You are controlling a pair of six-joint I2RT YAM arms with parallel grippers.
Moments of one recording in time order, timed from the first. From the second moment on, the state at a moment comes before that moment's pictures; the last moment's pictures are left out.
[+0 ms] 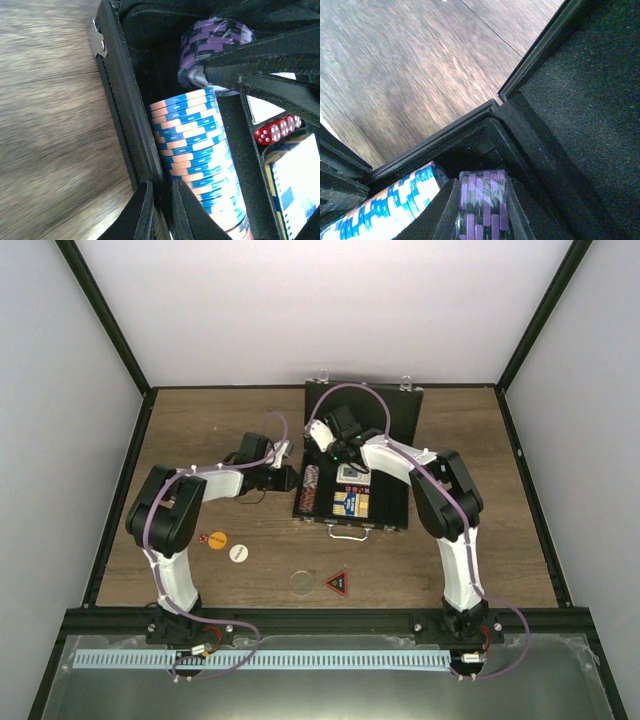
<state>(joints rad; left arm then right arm) -0.37 1.88 0.98 0.03 0.52 -0.31 0.59 2.12 1.57 -0.36 -0.22 -0.27</state>
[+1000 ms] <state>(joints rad) -0.46 1.71 0.99 0.06 0.29 -0.30 0.55 1.83 1.21 -0.38 -0.11 -0.14</state>
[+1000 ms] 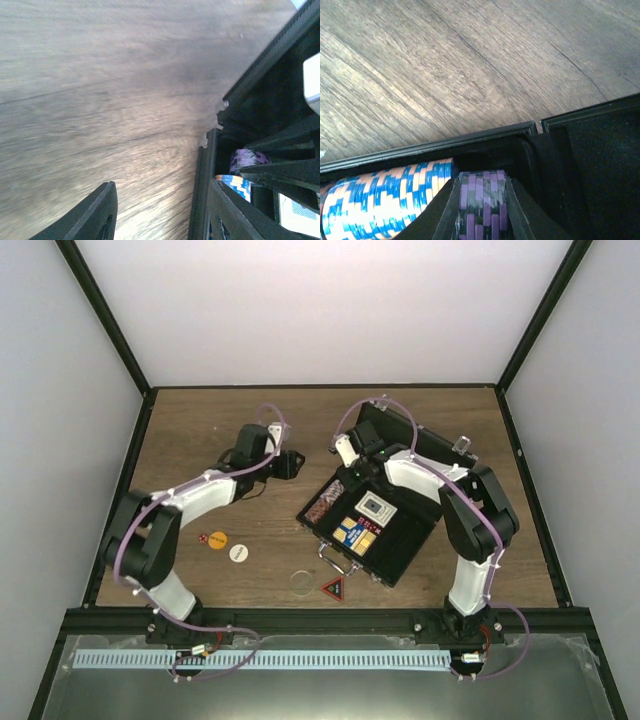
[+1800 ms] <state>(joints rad) -0.37 1.13 0.79 -0.35 0.06 -0.42 0.55 1.78 1.21 -0.39 -0.19 -0.10</state>
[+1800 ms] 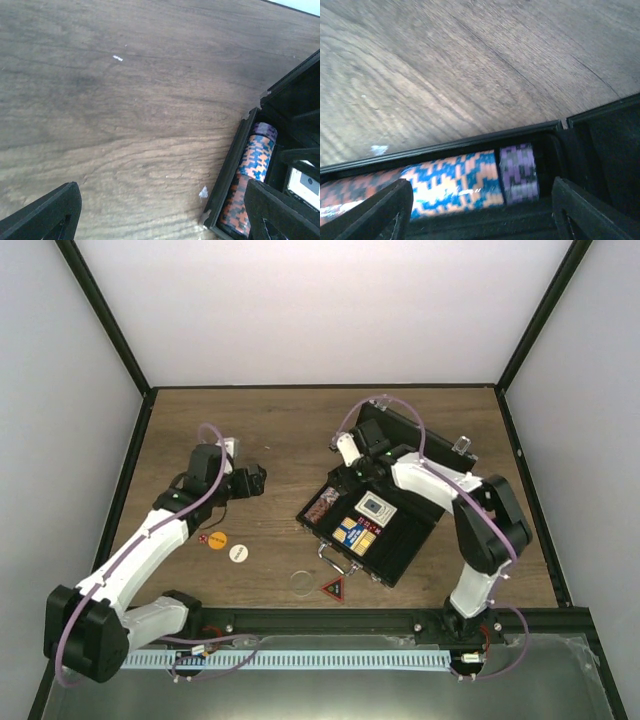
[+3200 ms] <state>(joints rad) -0.23 1.05 0.48 -0.61 -0.33 -0.89 0.61 1.07 0.76 -0.40 -0.34 0.34</state>
